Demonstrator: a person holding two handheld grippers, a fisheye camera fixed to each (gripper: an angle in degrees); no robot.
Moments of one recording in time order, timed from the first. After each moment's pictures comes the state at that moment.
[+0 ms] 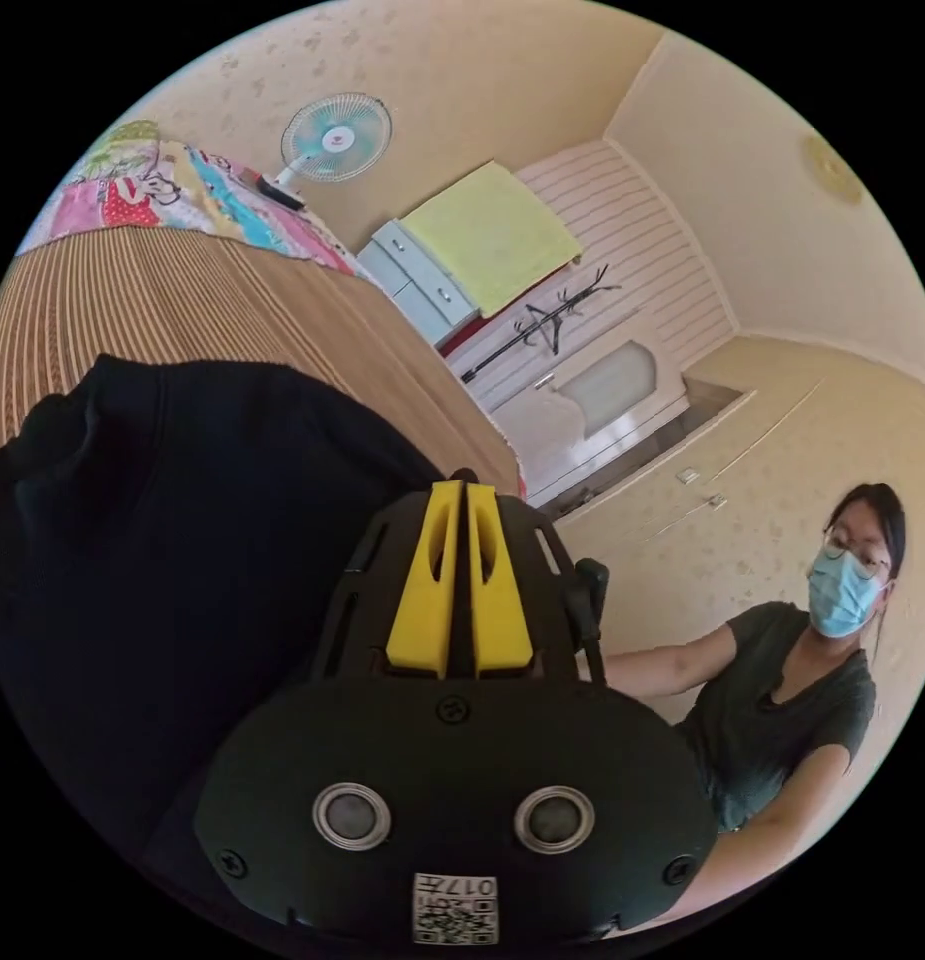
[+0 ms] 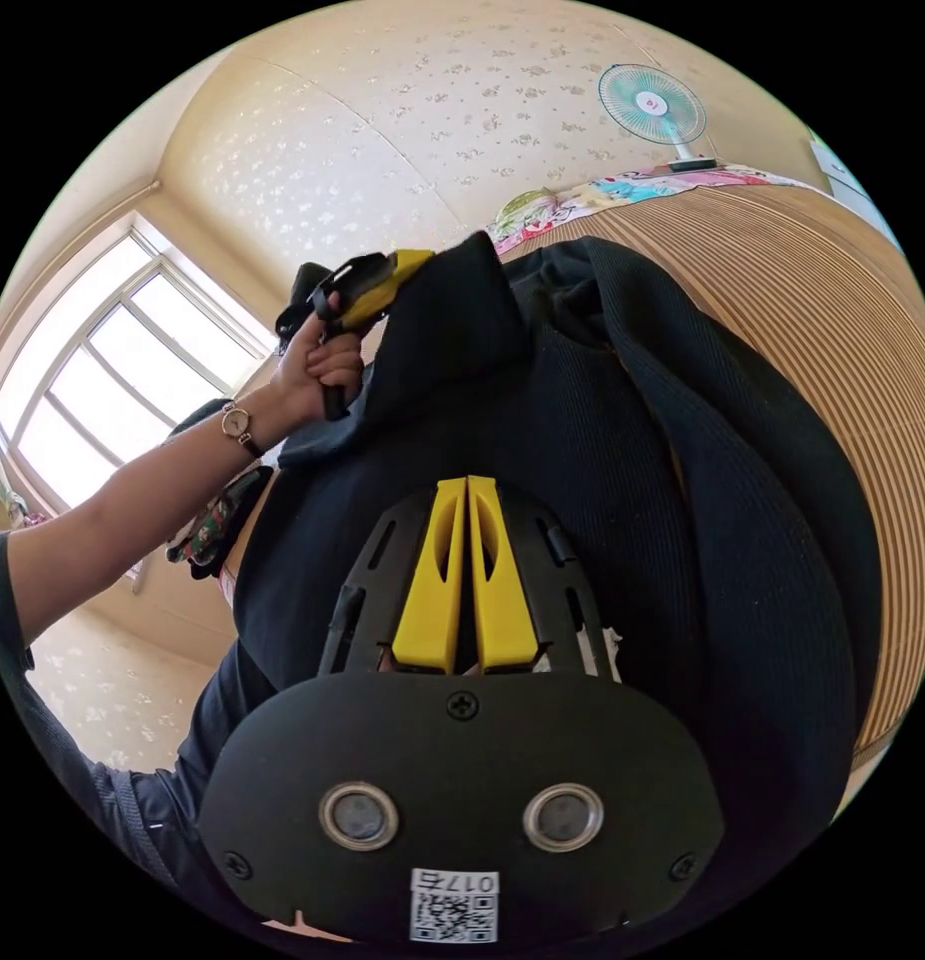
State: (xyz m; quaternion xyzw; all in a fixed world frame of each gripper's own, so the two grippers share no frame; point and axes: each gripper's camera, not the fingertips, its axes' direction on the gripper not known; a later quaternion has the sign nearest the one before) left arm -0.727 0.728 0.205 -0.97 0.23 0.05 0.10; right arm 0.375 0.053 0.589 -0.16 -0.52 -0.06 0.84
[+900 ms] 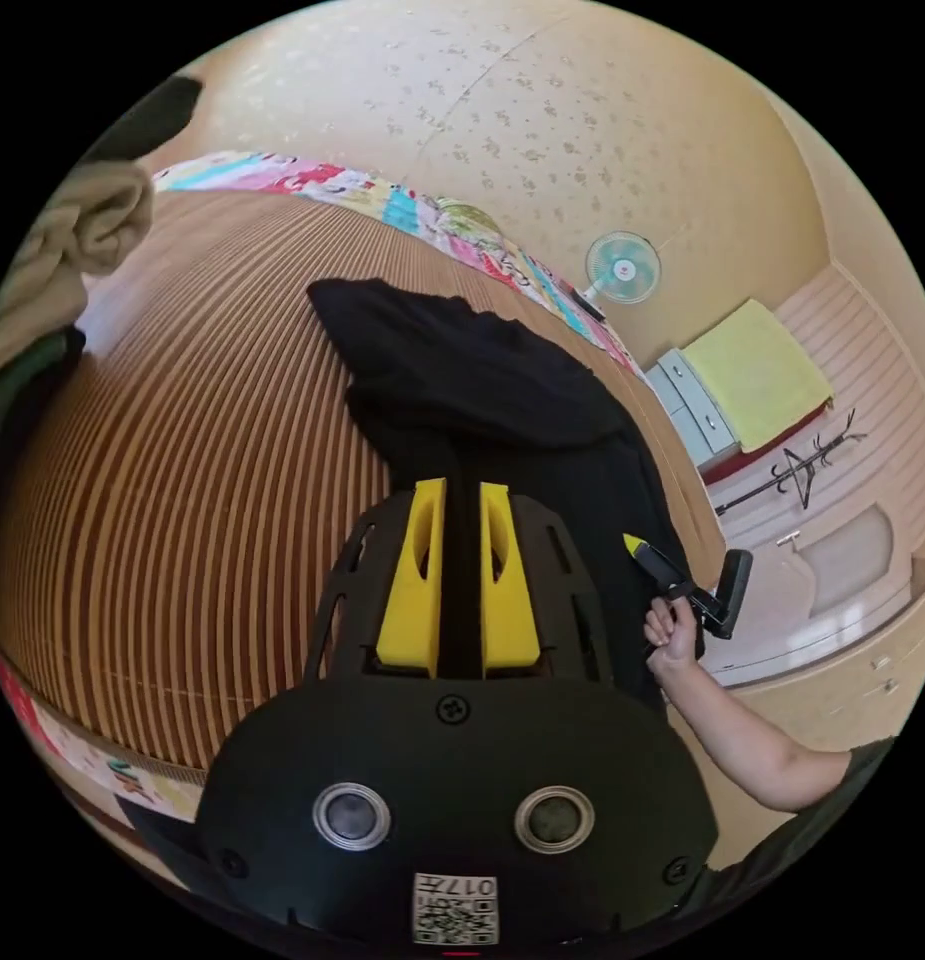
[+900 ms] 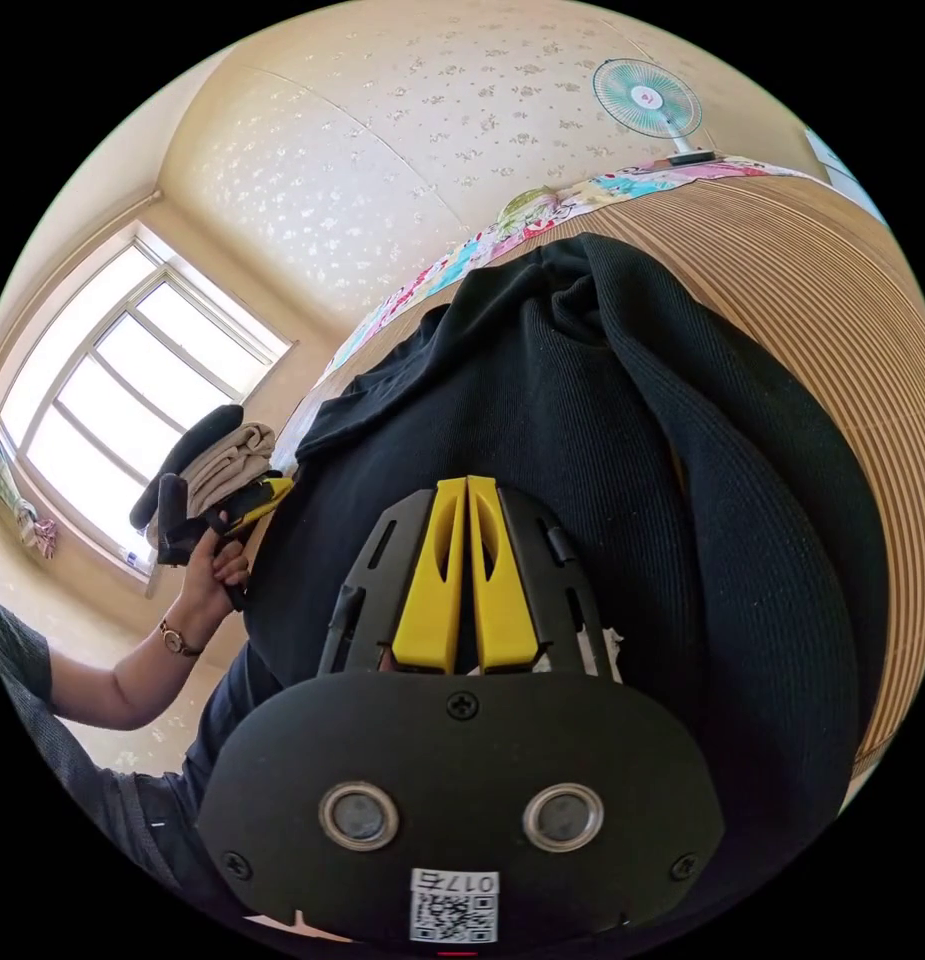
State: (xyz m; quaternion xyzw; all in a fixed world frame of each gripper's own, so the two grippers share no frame) left arm -0.741 0.375 0.297 -0.86 -0.04 0.36 0.35; right arm 0.333 0.084 0.566 -0.16 -0.53 -0.05 0.83
